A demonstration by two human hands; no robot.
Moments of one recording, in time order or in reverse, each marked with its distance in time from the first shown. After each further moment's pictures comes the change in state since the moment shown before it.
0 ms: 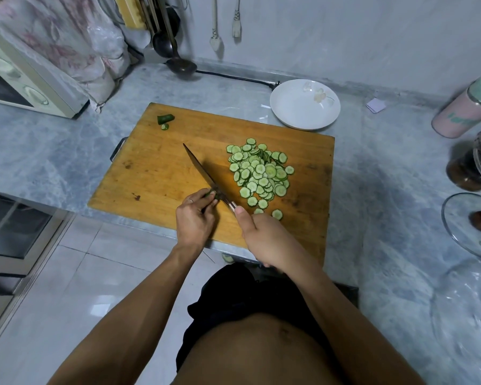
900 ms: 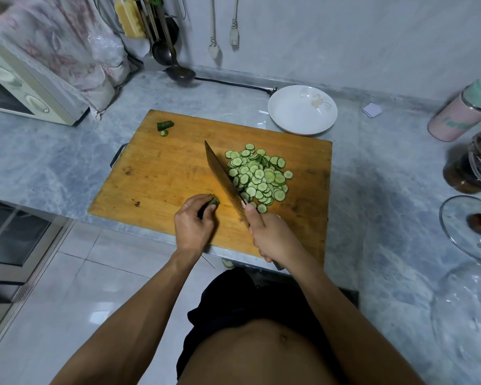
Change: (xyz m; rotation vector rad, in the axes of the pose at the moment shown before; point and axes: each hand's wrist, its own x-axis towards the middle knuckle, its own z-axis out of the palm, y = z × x) left_hand 0.001 -0.001 -0.001 -0.002 0.041 -0.011; right_hand 0.018 0.015 -0.002 0.159 0.040 0.093
